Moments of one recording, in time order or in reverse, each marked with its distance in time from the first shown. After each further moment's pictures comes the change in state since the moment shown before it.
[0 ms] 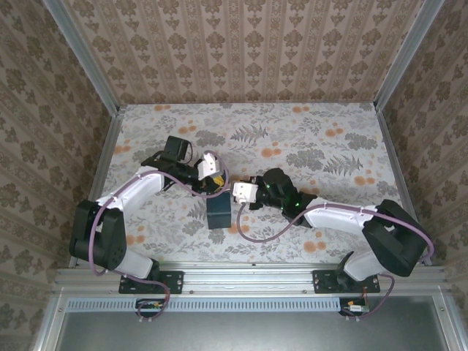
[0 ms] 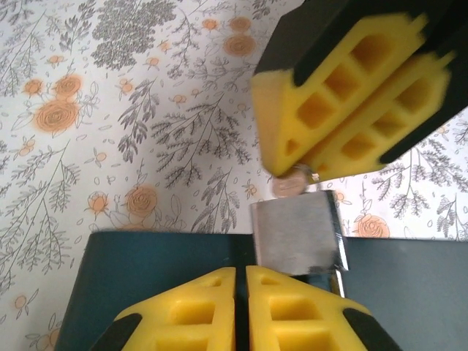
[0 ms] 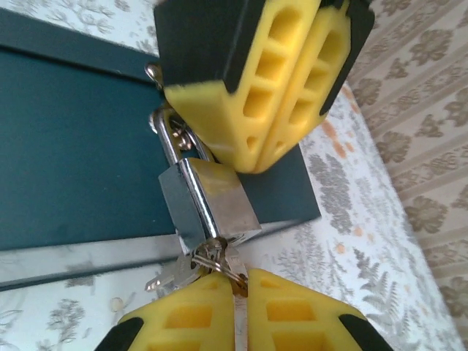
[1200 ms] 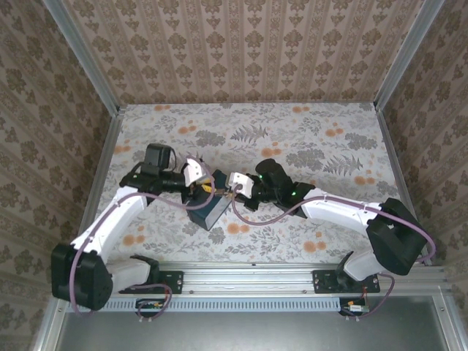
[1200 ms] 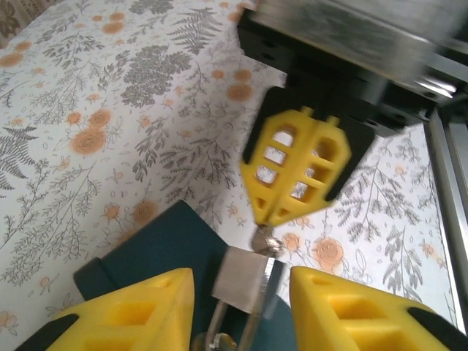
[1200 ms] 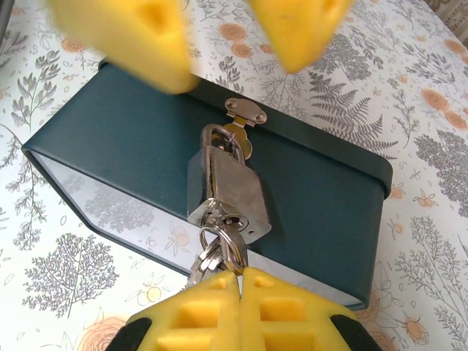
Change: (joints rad) left arm 0.035 -0.325 -0.116 -0.039 0.026 -0.116; right arm -0.002 0.026 0.155 -0.268 -0.180 0.308
